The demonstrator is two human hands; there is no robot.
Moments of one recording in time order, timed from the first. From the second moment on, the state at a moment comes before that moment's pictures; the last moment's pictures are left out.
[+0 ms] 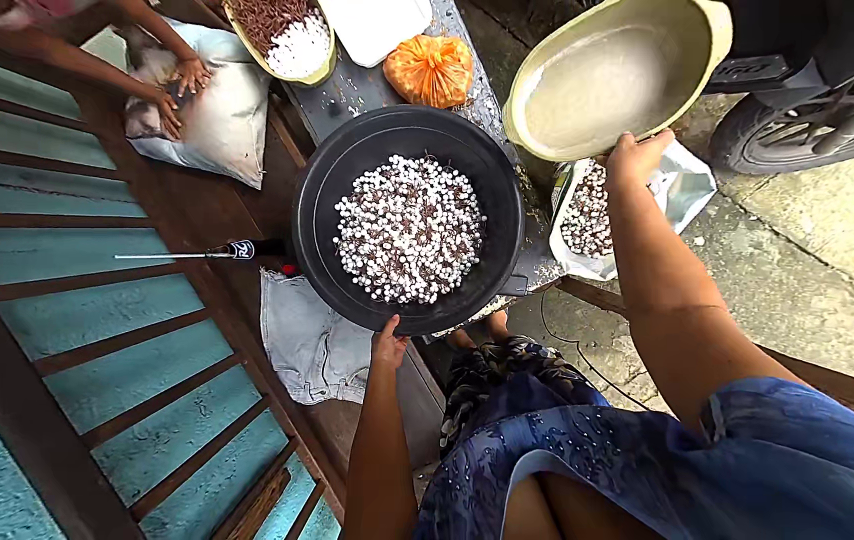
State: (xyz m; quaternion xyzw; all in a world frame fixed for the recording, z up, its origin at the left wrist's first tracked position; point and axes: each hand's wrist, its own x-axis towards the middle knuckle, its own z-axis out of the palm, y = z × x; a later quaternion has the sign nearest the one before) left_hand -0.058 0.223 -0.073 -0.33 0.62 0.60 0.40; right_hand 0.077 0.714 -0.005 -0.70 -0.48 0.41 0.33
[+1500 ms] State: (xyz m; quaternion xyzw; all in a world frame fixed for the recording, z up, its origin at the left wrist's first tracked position) left_hand 0.002 0.249 -0.103 -0.32 0.66 0.46 0.50; right_hand 0.003 0.614 -0.072 -0.60 -0.37 0.69 0.15
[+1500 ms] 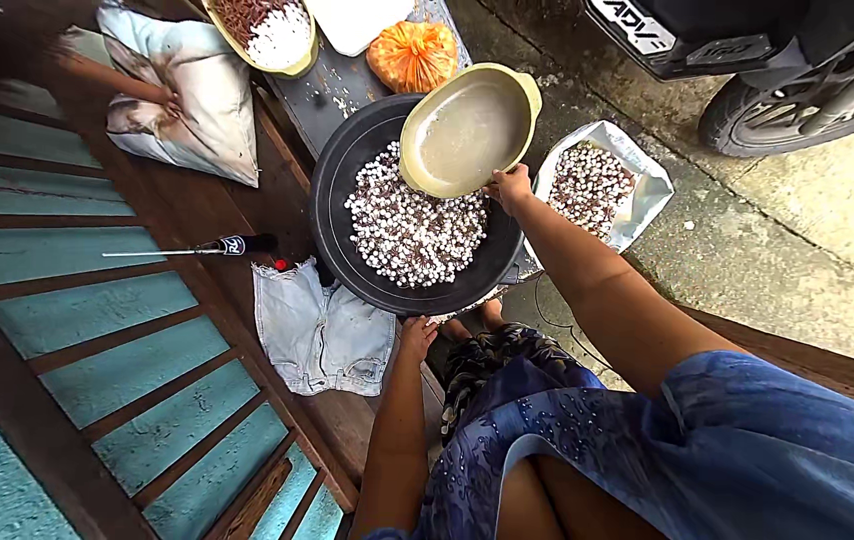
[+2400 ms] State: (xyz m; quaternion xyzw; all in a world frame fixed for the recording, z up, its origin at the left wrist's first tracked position) left_hand 0.070 0.145 -0.082 -0.27 0.72 0.36 0.53; right_hand 0.238 0.578 -0.117 -0.31 -0.72 0.15 -0.61
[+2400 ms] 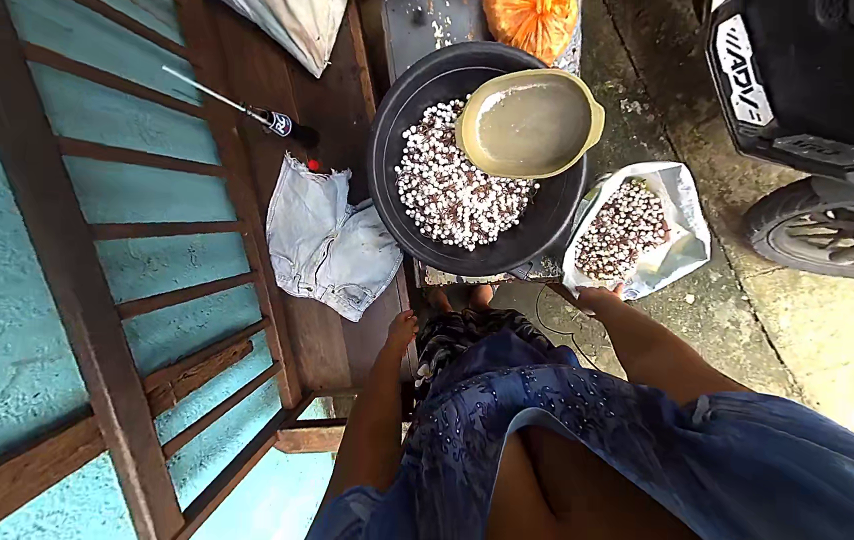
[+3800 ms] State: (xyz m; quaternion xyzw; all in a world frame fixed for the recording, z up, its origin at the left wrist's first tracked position) left_hand -0.178 -0.211 0.107 0.02 1.00 0.06 -0.02; right_hand -0.098 0.134 -0.186 0.08 -0.81 0.10 -0.57
